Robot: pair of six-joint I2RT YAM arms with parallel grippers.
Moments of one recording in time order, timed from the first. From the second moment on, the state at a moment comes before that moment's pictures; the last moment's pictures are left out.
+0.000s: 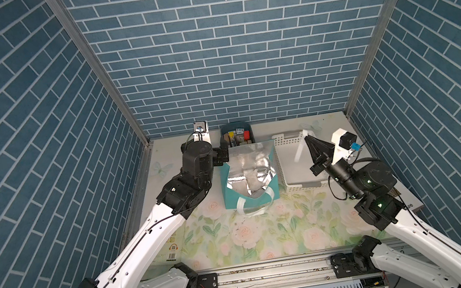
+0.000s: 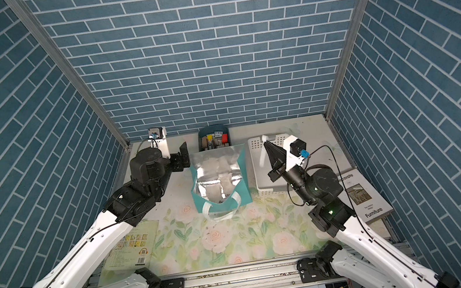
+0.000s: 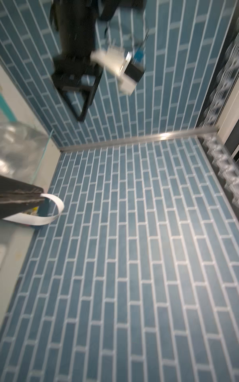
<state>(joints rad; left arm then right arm) -0.65 1.14 1.23 -0.34 -0.54 -0.13 0.63 0.73 0.61 0.34 0.10 0.08</state>
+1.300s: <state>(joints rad) -0.65 1.14 1.19 -0.31 -0.41 -0.17 0.25 0.90 0.19 0.52 -0.19 0.50</state>
